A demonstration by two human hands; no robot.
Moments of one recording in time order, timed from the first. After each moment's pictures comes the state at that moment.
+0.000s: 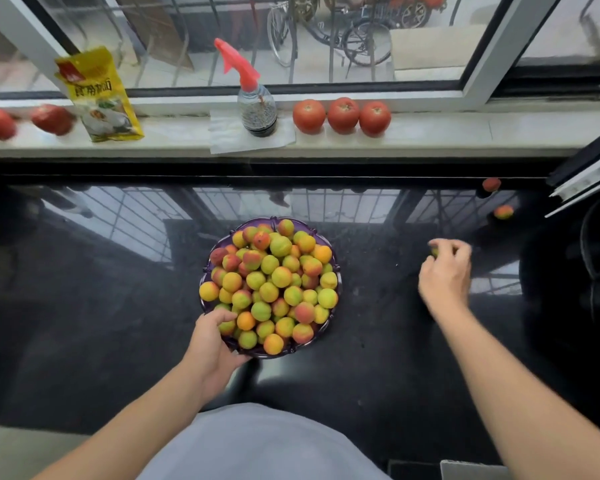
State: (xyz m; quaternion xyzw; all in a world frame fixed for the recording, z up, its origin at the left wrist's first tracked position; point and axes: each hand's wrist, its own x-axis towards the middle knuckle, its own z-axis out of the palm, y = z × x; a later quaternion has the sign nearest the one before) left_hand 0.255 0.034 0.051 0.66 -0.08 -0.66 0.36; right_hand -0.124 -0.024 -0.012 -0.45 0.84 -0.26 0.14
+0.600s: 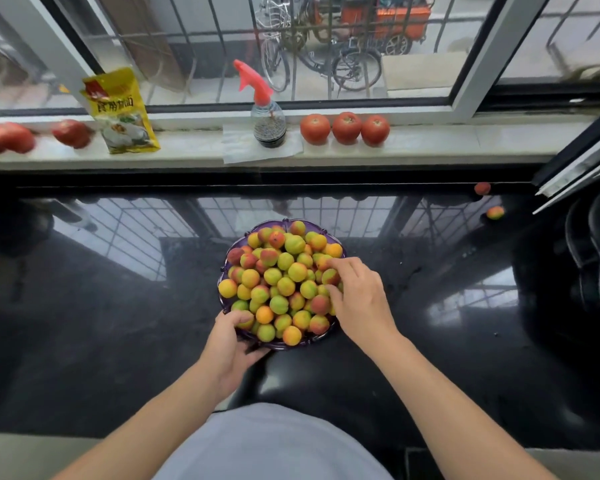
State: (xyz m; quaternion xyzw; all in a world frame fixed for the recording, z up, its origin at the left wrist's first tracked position) left_hand 0.272 0.049 0.053 0.64 -0.10 -0.67 0.36; right_hand 0.036 0.029 0.055 -0.69 0.65 -0.26 0.18
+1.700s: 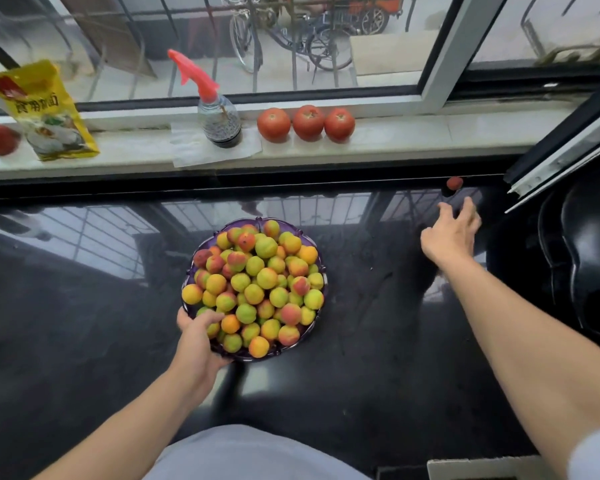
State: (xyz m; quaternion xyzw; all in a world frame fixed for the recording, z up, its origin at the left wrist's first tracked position) left_hand 0.233 0.007 0.052 0.66 -0.14 -0.63 0.39; right_hand -0.196 -0.087 0.006 -0.41 0.89 -0.12 0.15
